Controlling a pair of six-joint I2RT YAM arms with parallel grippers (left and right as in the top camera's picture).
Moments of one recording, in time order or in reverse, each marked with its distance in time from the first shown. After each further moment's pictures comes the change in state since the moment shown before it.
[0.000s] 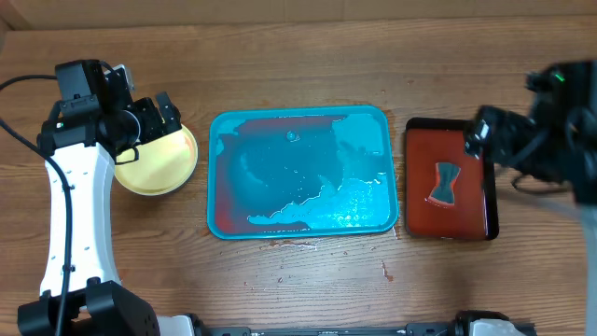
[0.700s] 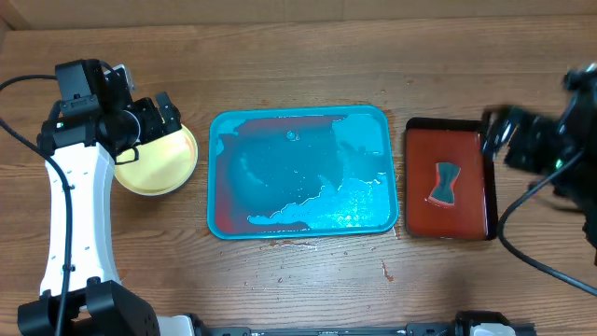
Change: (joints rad) left arm 0.000 0.000 0.000 0.000 0.000 0.000; right arm 0.010 -0.129 0.001 0.219 0.019 0.000
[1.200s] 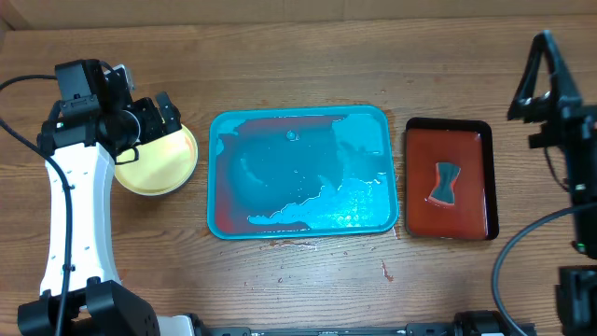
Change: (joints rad) left arm 0.000 0.000 0.000 0.000 0.000 0.000; right arm 0.062 -0.320 -0.468 1.098 0.010 -0.001
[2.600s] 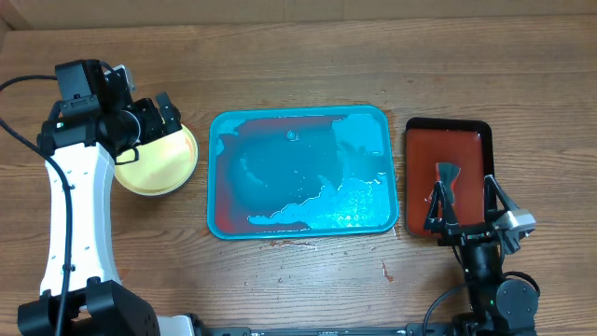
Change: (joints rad) left arm 0.000 0.000 0.000 -0.003 0.000 0.000; right arm 0.101 -0.812 -1.230 0.293 0.077 0.000
